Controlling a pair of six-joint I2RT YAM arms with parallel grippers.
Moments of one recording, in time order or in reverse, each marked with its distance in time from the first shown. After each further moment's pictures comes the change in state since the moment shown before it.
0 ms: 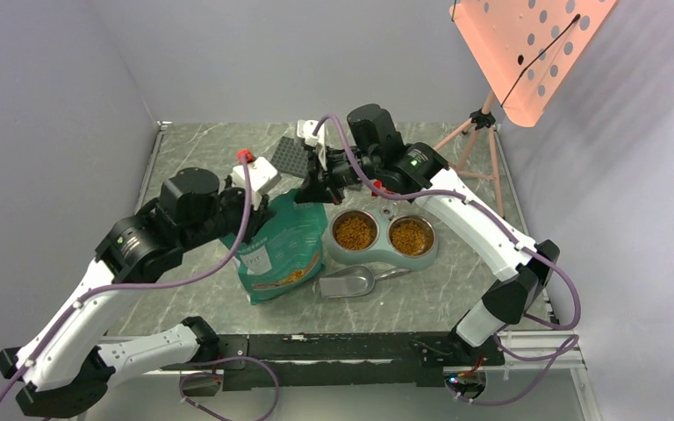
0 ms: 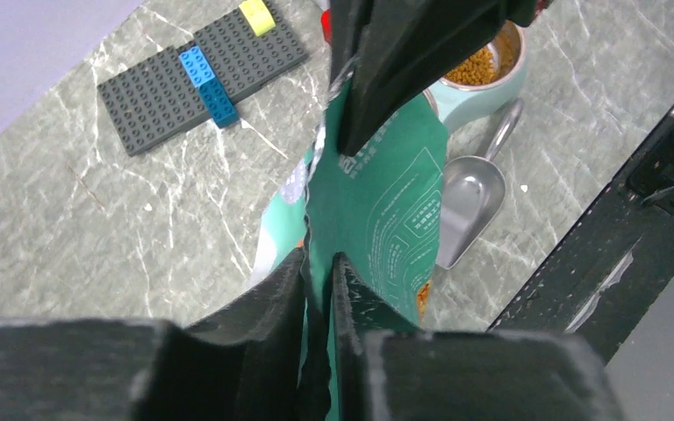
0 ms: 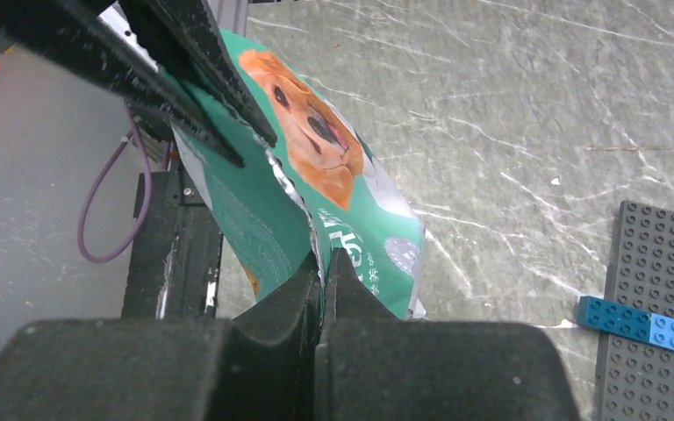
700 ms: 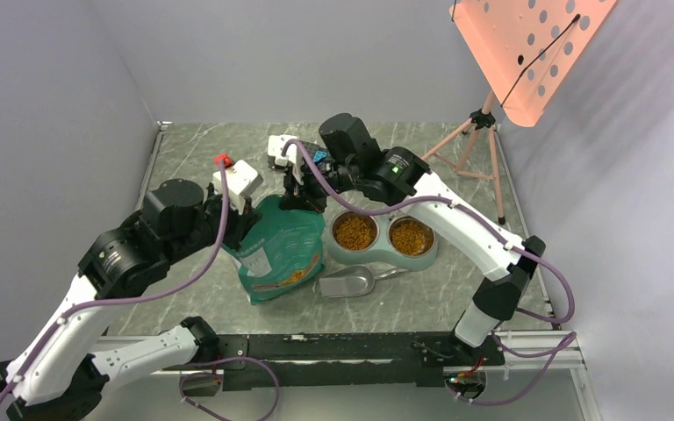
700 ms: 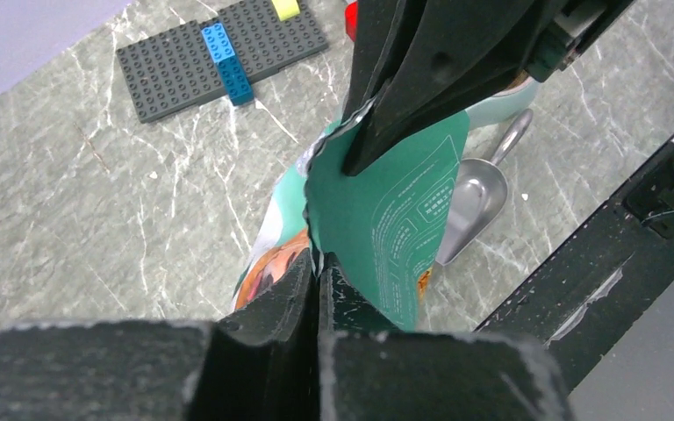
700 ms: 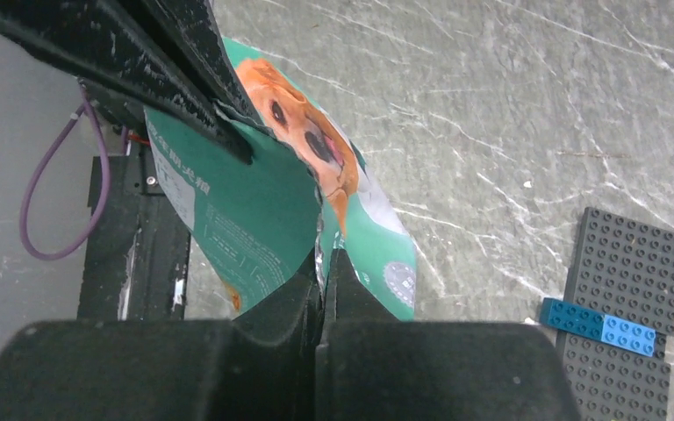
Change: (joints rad) left arm -0.002 -0.079 -0.024 -0.042 -0.081 -0.087; right arm 0.135 0.067 0.120 -0.089 0.203 -0.079
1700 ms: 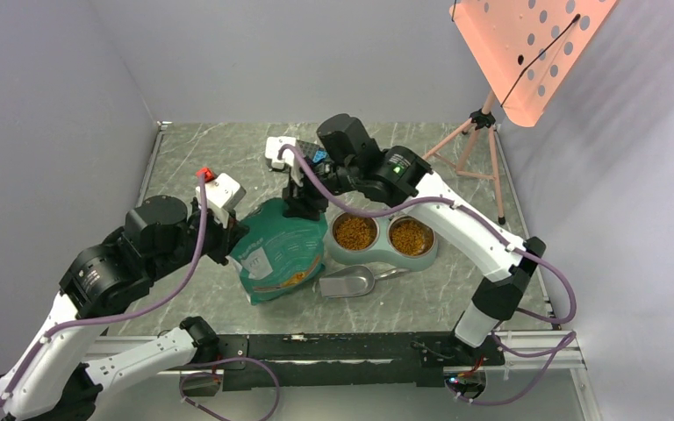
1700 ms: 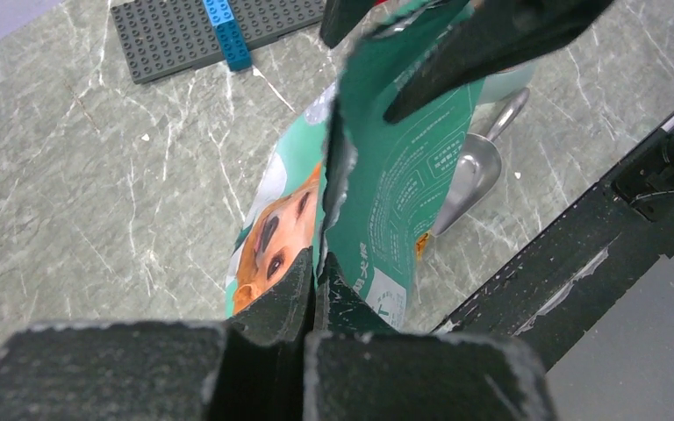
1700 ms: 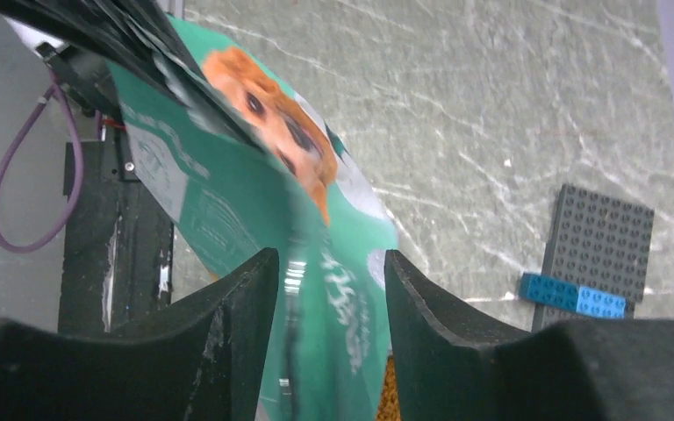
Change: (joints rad) left arm -0.004 -0.118 -0.050 -0.076 -0.031 -0.060; right arm 0.015 -0.009 0.023 -0.064 0.070 -0.021
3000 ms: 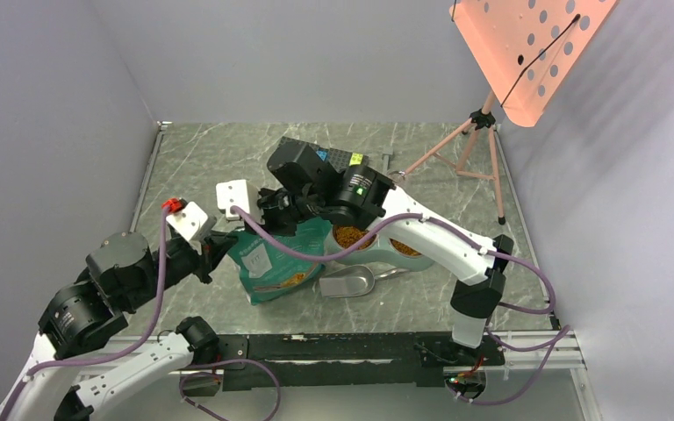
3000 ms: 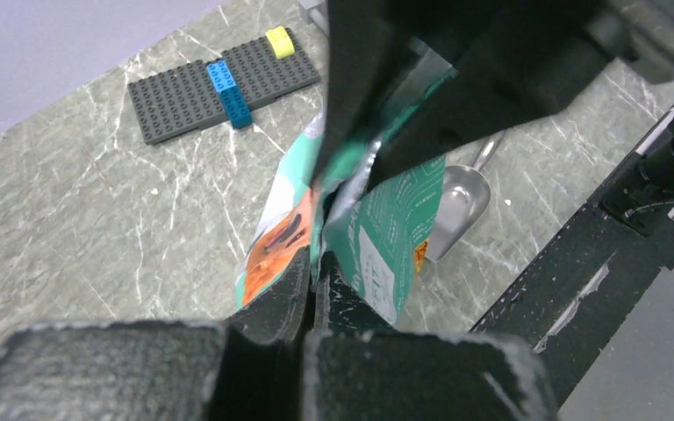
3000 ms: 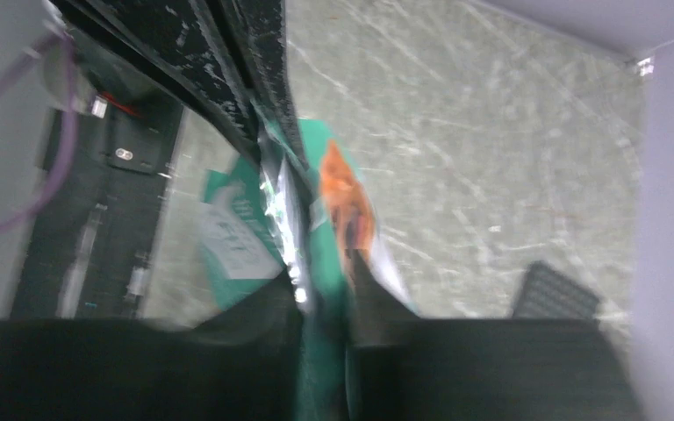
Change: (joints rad) left arm 0.001 -0.225 -0.159 0.122 0.059 0.065; right arm 0.226 0.155 0.212 -0.080 0.153 -0.164
